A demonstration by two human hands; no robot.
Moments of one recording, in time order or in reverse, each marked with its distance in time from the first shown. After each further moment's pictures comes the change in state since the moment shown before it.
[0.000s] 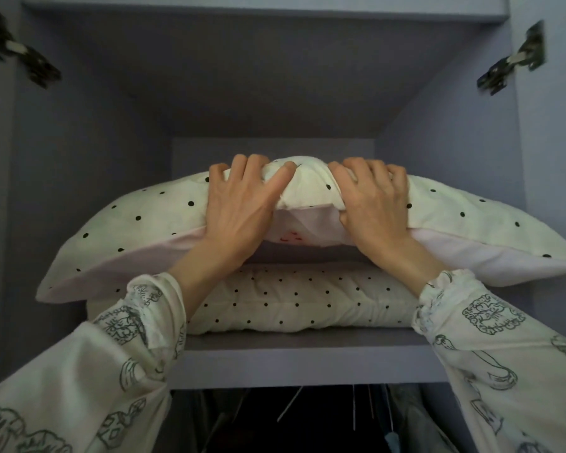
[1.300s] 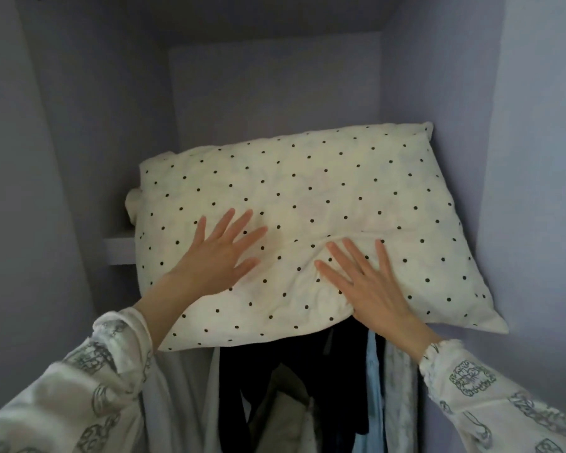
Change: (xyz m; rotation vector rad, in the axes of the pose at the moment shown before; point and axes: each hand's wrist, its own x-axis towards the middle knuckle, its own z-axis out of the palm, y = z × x) left_hand -0.193 0.008 -0.052 -0.133 -0.921 0.109; right_hand -0.250 -0.010 -0.080 0.021 -0.789 -0.326
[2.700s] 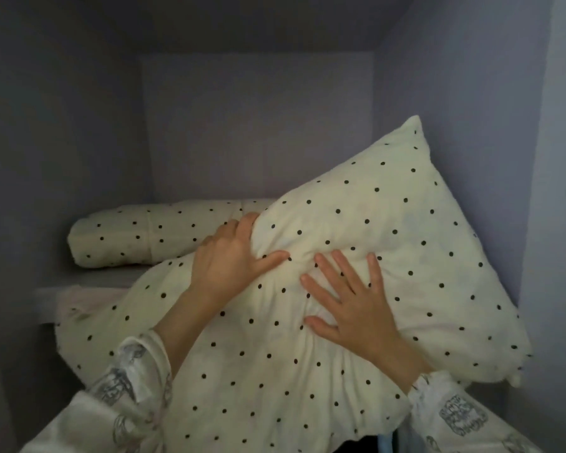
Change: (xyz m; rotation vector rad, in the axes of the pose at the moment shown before) left_hand 0.117 -0.002 0.032 -0.289 0.478 -0.240; right_hand 0.089 0.011 0.082 0.006 0.556 0.032
